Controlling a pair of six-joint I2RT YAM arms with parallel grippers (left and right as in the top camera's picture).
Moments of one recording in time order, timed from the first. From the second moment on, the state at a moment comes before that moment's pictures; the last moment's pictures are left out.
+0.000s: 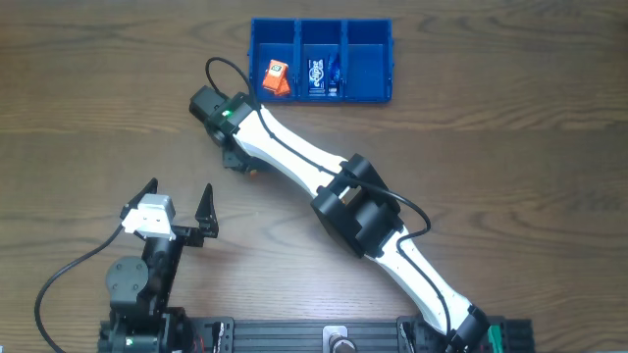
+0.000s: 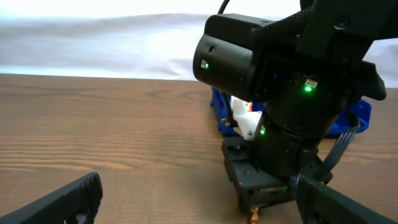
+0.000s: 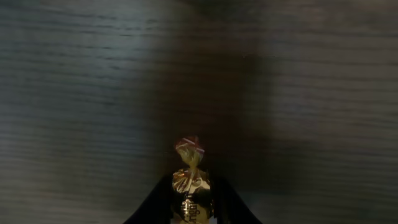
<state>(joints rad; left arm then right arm) -0.05 0.01 0.02 -0.11 0.13 -0.09 0.85 2.53 2.23 -1.17 0.08 0.79</state>
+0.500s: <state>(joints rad) -0.05 0.01 0.02 -0.11 0.13 -0.09 0.59 2.08 2.23 -1.20 0.23 0.57</state>
